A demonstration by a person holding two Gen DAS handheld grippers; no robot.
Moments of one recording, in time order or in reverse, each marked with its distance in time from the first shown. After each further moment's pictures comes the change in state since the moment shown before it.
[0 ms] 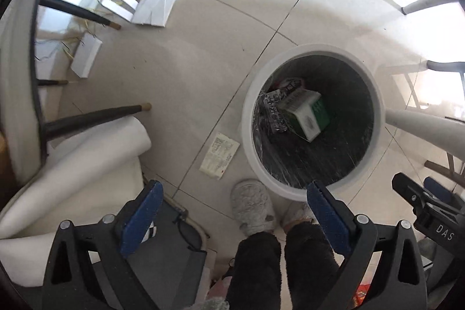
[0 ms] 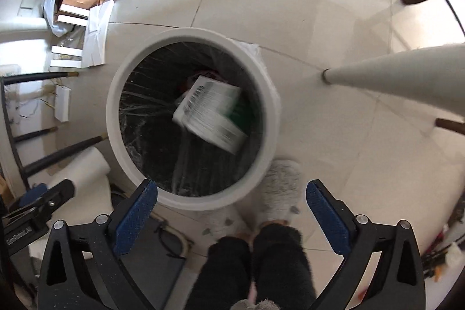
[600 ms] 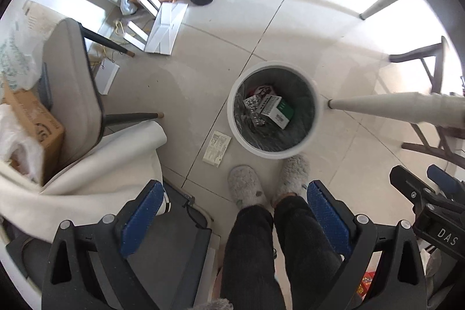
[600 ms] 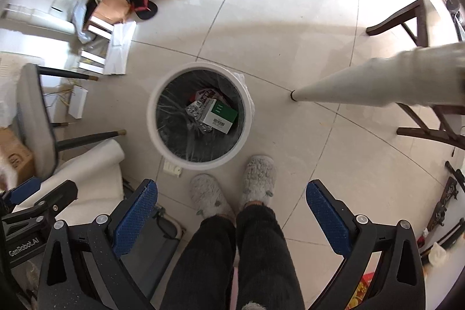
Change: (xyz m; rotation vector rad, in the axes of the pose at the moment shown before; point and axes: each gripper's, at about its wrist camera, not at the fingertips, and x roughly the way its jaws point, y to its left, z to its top) left arm -0.175 -0.011 -0.077 0.062 -0.095 -0.033; right arm -0.210 0.003 -0.081 -0.032 -0.129 -0.032
